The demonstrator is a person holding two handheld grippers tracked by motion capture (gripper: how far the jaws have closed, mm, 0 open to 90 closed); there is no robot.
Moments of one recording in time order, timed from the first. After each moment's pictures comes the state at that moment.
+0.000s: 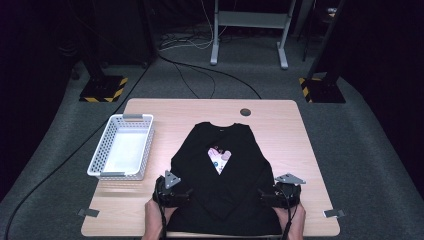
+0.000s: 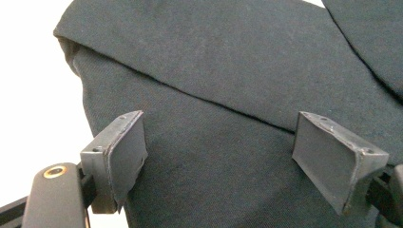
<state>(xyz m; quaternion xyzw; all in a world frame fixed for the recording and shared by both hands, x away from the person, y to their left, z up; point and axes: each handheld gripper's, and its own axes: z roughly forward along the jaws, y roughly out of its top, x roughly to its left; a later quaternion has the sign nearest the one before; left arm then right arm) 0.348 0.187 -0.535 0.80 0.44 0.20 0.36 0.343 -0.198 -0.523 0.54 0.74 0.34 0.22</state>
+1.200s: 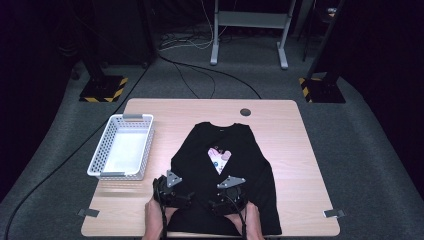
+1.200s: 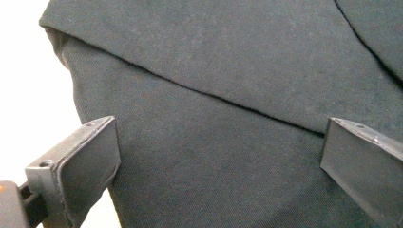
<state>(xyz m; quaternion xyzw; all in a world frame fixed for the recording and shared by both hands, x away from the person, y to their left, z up) 0.352 0.185 -0.536 0.81 0.44 0.19 0.34 0.337 -0.051 -0.520 0.40 0.85 0.33 0.12</state>
